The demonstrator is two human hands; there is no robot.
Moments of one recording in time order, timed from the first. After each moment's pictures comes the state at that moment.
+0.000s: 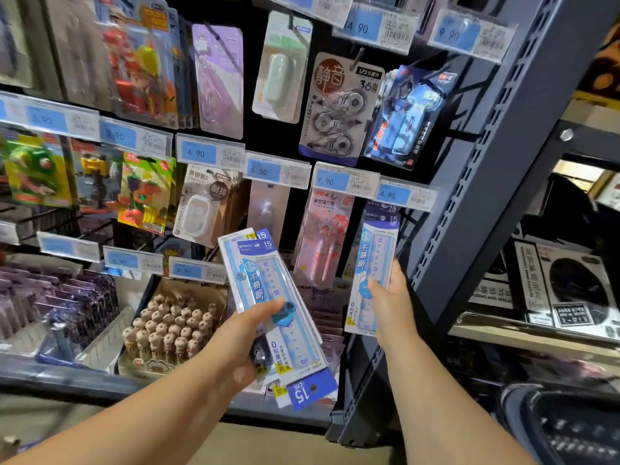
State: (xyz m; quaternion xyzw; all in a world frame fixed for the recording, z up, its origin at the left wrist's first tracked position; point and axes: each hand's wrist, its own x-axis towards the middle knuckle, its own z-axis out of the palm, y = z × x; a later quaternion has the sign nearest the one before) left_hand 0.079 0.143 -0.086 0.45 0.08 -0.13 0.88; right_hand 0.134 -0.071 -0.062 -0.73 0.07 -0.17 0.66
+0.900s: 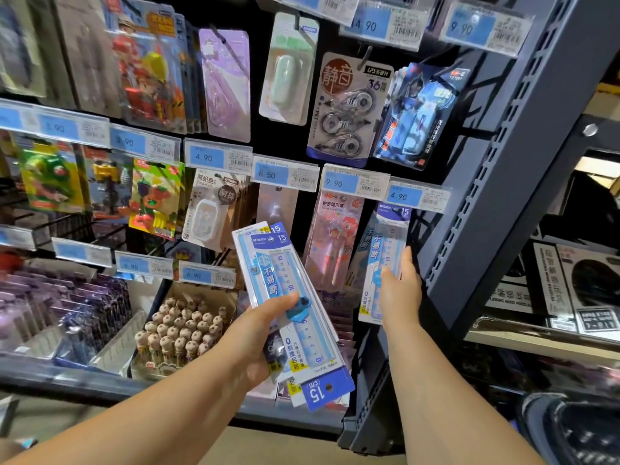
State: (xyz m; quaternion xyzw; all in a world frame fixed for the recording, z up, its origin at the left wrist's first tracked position) left_hand 0.082 0.140 -0.073 0.44 0.04 -0.14 0.89; right_hand 0.166 -0.068 -0.058 -0.76 0.12 -0.25 0.58
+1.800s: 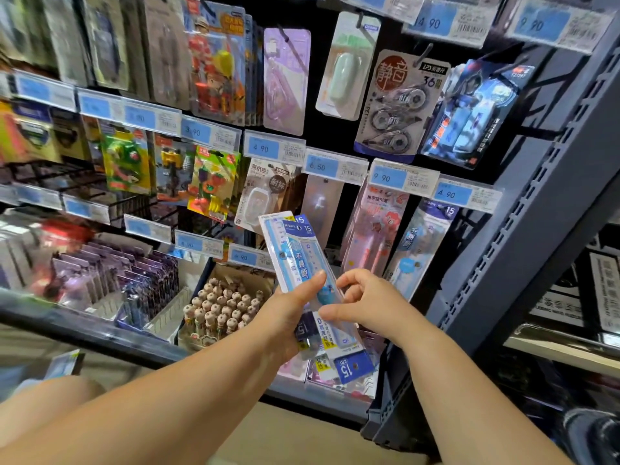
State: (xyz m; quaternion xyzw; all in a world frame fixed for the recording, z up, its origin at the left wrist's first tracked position) left_hand 0.072 0.153 -0.070 0.44 0.03 -0.08 0.90; right_hand 0.098 0.005 -0.028 -0.91 -0.11 0.07 0.39
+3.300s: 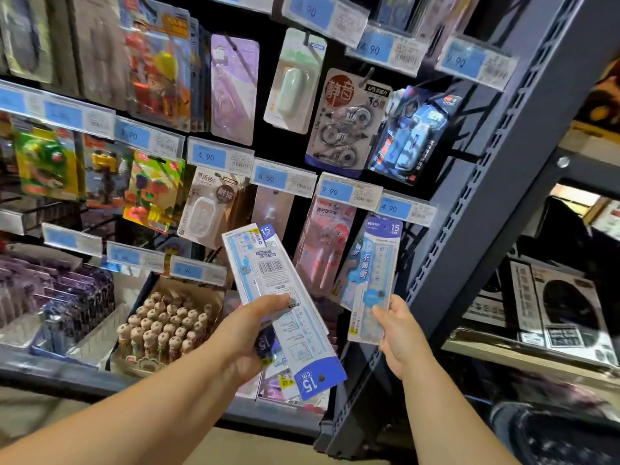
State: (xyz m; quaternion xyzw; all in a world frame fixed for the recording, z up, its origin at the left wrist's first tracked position) left_hand 0.069 0.134 -0.055 0.43 0.09 -0.13 0.89; right_hand 0.117 -0.095 -0.067 -0.70 0.08 -0.05 0.71
